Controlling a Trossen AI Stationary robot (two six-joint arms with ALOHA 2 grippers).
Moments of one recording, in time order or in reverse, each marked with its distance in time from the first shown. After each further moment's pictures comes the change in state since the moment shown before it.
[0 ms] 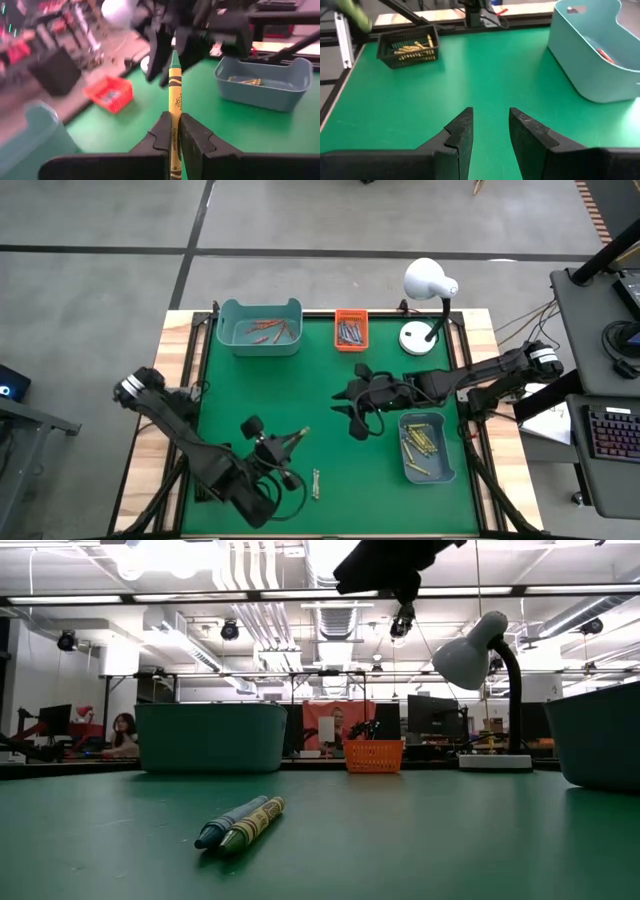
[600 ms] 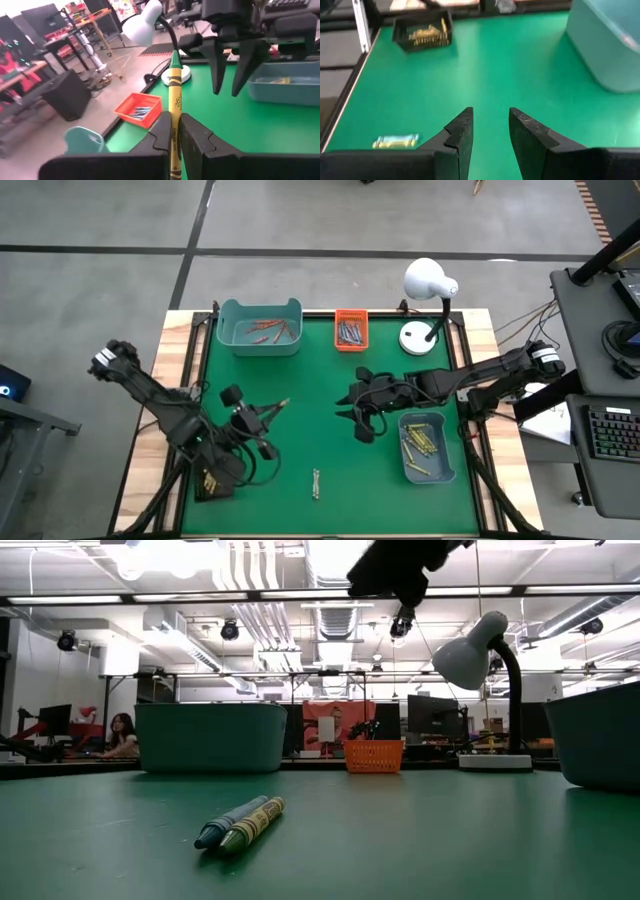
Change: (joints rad) left arm 0.048 -0.366 -0.310 0.230 -0.017 0.429; right arm 0.006 -0.016 0.000 -0.063 -0.082 0.005
